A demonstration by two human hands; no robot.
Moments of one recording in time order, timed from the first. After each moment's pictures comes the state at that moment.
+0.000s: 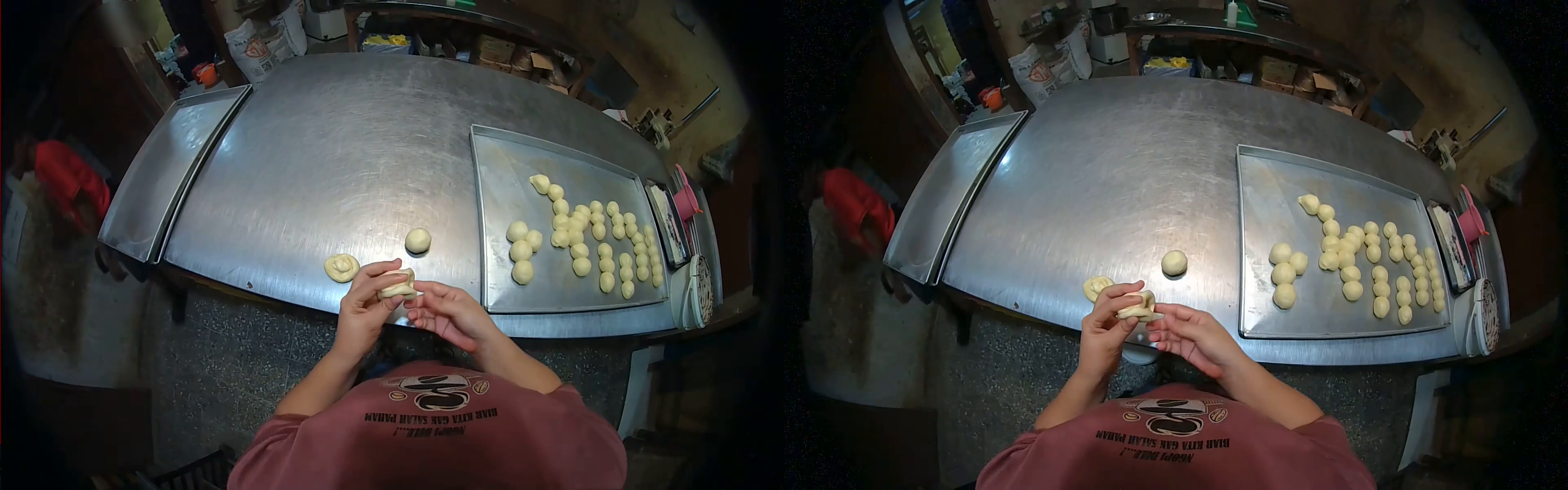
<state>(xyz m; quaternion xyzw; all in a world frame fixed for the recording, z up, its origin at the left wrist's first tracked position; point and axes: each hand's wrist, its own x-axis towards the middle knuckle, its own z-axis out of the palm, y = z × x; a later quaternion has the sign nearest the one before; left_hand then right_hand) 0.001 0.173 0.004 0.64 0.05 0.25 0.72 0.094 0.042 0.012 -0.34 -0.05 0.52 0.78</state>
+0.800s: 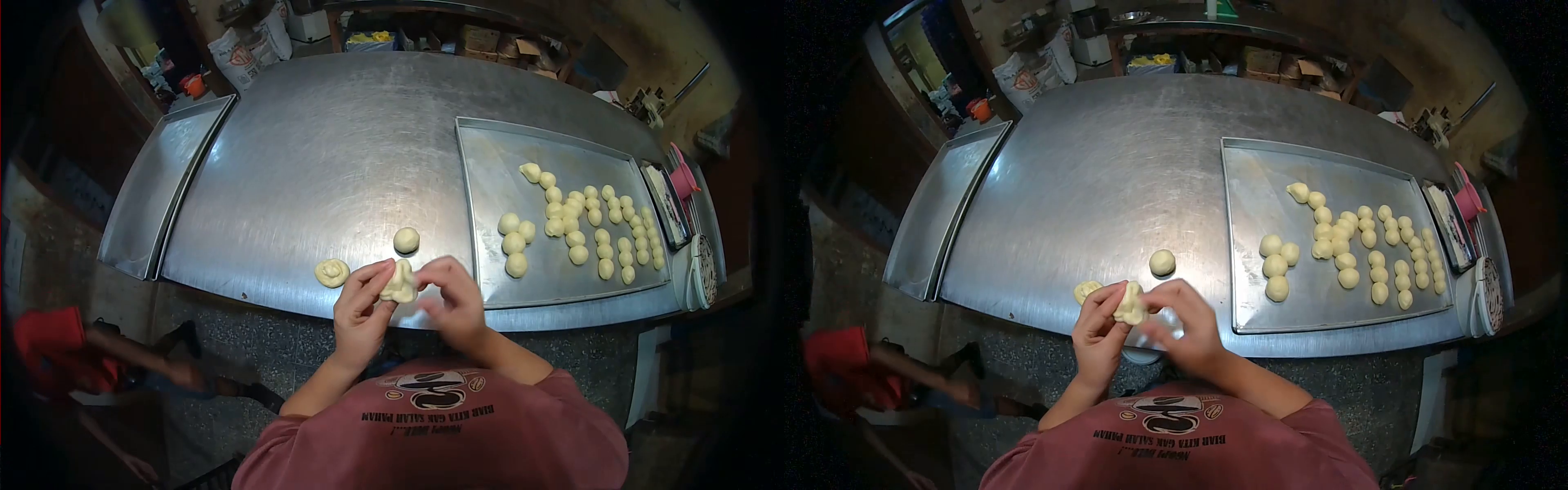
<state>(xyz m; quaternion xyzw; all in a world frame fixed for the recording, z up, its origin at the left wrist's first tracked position) 0.006 0.160 0.024 0.68 0.08 0.30 0.67 0.092 0.047 0.032 -0.47 -0.23 0.22 0.82</state>
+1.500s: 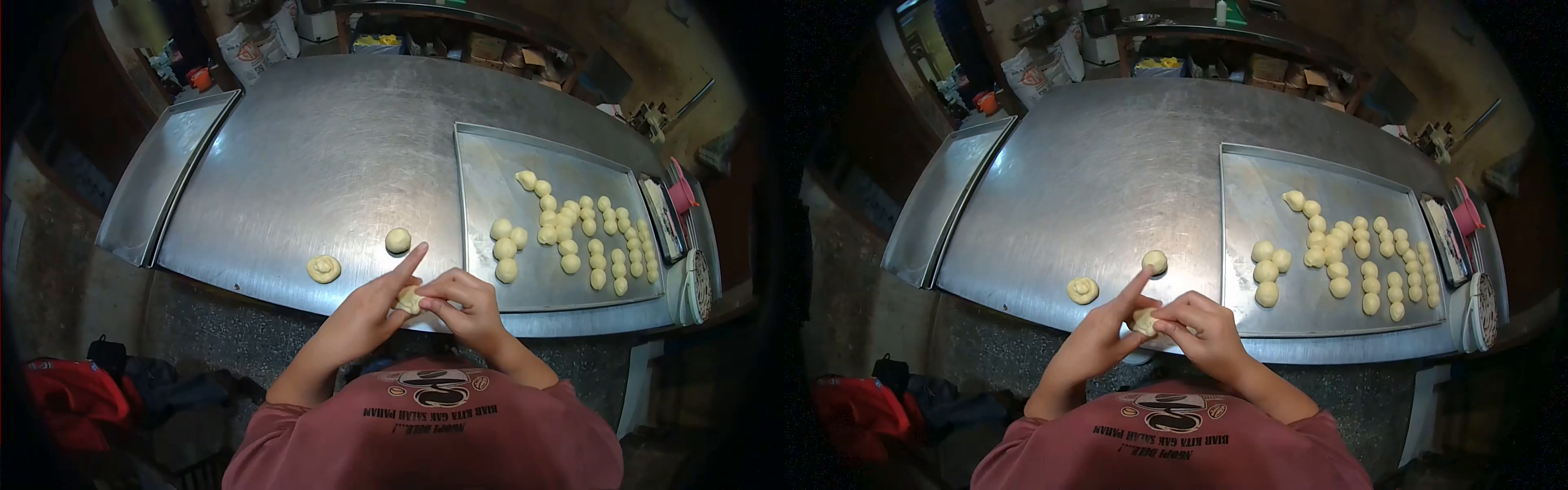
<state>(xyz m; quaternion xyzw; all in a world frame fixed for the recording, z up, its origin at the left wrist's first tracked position) 0.013 0.158 0.074 0.85 -0.02 0.07 0.53 0.108 0.005 0.046 -0.68 -0.46 0.07 0.56</state>
